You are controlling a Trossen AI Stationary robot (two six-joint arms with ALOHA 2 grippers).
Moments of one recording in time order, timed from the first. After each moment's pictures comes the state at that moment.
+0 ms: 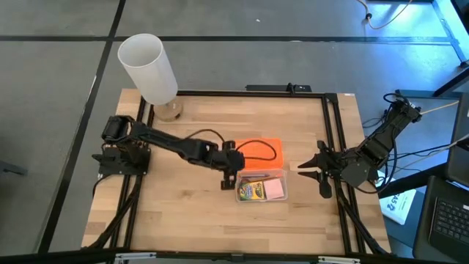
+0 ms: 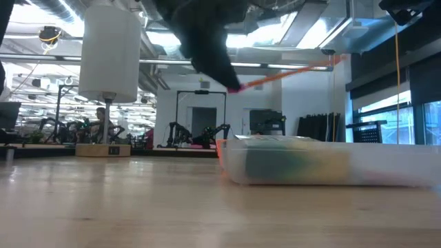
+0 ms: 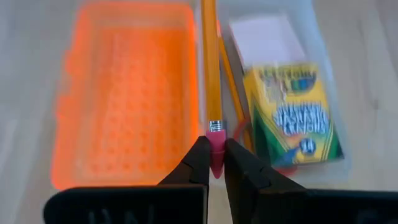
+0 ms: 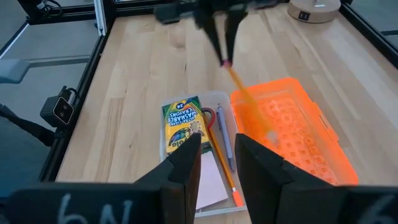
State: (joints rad) left arm -0.15 1.75 1.28 -0.42 -0.18 -0.12; right arm 0.76 0.80 0.80 -0.68 0.65 0.57
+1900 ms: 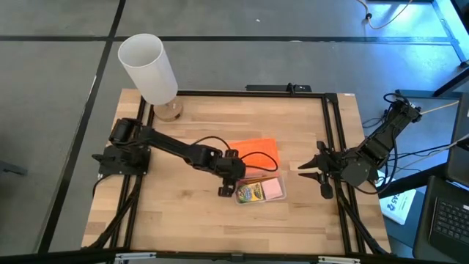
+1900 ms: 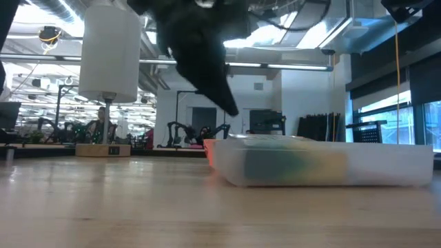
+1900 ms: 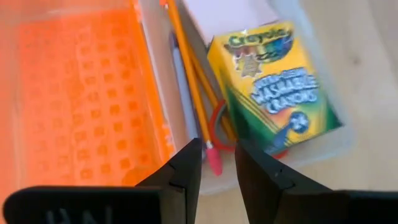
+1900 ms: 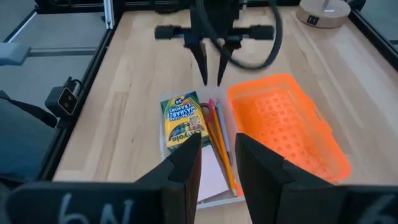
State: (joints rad) left arm -0.18 1.84 1.28 -0.40 -0.08 -0.04; right arm 0.76 0.80 0.80 -0.68 0.63 0.51
